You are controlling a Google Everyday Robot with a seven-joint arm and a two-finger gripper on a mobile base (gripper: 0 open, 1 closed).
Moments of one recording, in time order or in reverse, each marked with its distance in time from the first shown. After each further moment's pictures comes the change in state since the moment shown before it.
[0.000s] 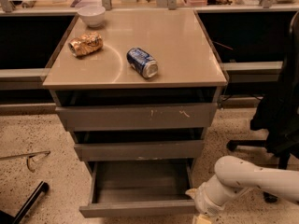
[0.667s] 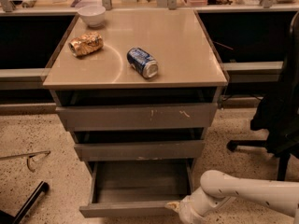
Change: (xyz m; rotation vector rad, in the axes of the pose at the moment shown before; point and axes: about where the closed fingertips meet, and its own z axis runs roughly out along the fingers) arm -0.015 0.000 0.106 -0.159 -0.199 -0.166
